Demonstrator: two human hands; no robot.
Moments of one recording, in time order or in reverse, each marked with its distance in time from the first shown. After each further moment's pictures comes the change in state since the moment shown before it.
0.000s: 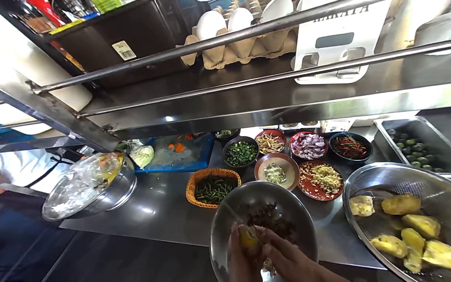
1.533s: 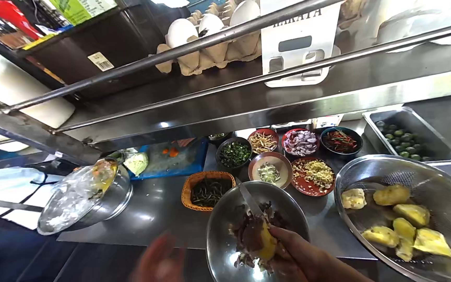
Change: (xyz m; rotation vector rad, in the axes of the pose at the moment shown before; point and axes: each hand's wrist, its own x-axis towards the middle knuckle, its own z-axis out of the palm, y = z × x) left_hand -0.057 0.110 -0.051 0.527 -0.132 1.158; right_hand -0.001 0.011 -0.026 0.876 -0.225 0.324
